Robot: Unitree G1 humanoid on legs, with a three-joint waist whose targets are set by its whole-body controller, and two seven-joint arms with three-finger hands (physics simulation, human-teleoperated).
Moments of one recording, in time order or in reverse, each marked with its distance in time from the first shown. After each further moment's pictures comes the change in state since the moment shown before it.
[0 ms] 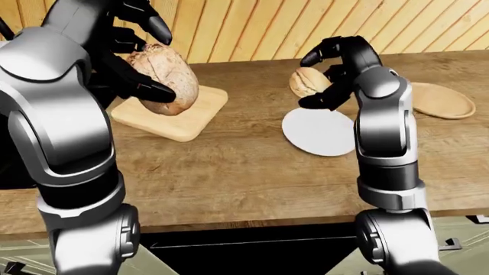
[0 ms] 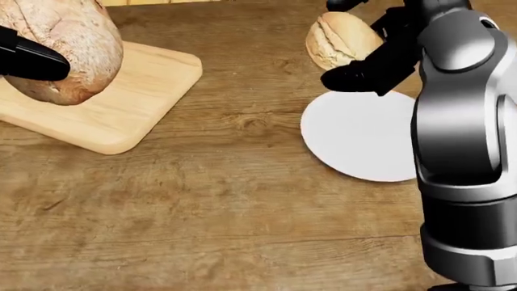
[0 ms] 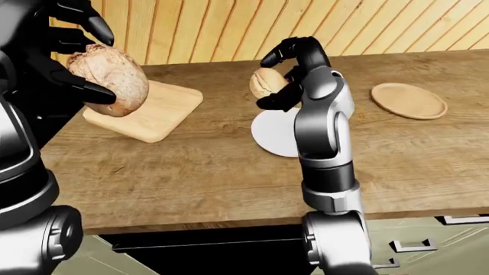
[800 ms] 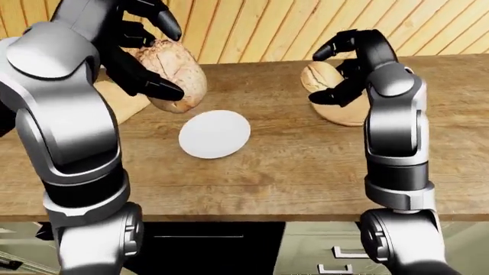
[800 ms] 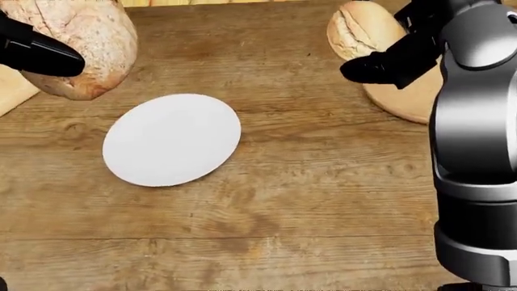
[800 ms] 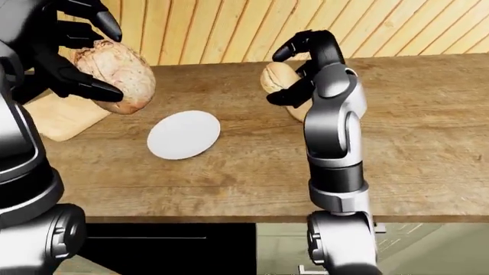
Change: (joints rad) left arm -0.018 -0.019 -0.023 -0.011 -0.026 -0.009 0.025; right arm 0.006 -0.032 -0.031 -0.013 -0.017 -0.023 -0.023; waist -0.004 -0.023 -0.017
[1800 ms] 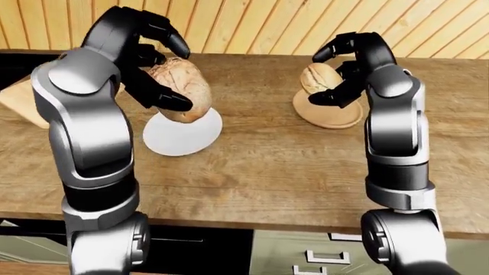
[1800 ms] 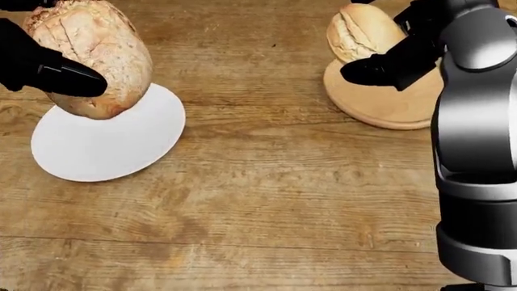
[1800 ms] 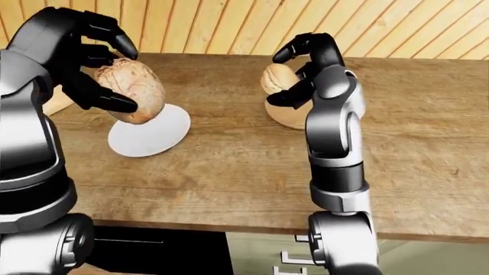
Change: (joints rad) left arm 0.073 -0.046 -0.005 0.032 -0.028 -0.015 0.070; right arm 0.006 -0.008 -0.002 0.017 0.036 -0.009 -0.019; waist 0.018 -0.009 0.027
